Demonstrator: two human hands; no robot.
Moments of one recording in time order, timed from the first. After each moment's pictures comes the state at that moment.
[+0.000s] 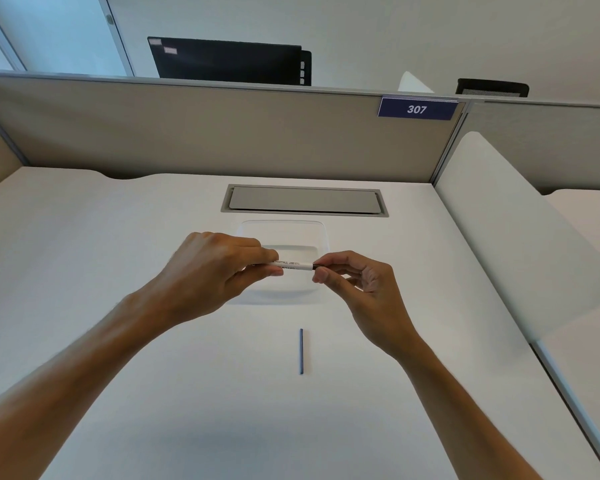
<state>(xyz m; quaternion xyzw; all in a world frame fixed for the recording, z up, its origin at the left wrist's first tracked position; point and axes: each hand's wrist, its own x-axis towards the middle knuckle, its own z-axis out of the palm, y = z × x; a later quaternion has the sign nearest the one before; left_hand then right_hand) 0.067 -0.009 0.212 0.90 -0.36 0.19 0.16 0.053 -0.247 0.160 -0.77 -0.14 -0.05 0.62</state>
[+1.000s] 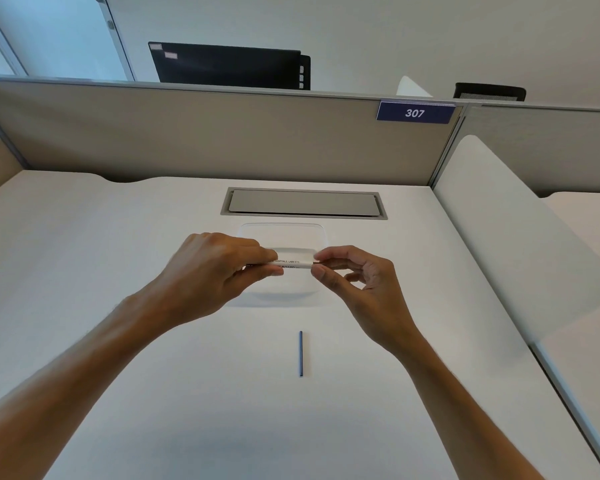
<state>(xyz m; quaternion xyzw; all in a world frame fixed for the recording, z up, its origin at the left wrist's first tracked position) 0.065 -0.010 0.216 0.90 -0.35 0.18 0.20 0.054 -0.246 0.168 -0.78 -0.14 -0.08 0.61</state>
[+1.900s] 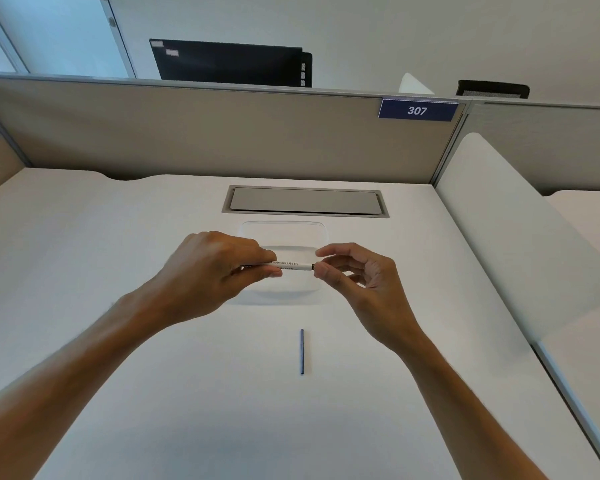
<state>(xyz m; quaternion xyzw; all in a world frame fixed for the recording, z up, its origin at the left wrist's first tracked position) 0.064 -0.007 0.216 0.89 -0.36 0.16 0.22 0.053 -0.246 0.169 -0.77 -0.14 -0.05 0.62</state>
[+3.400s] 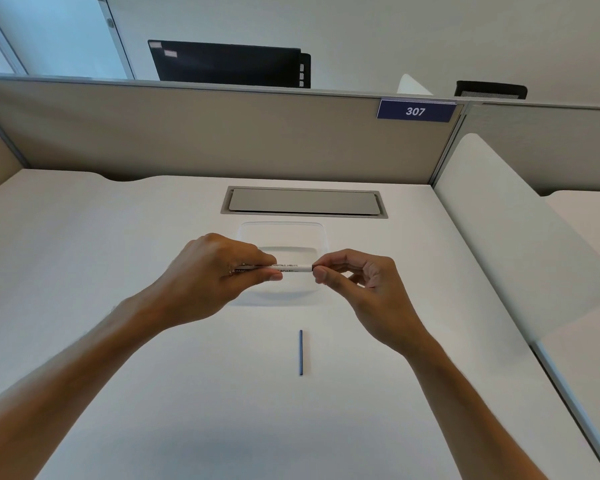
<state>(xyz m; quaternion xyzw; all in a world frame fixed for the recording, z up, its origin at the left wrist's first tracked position) 0.064 -0.008 0.210 0.90 -0.29 0.11 0.30 0.053 -0.251 0.174 -0.78 -0.16 -0.03 0.60</state>
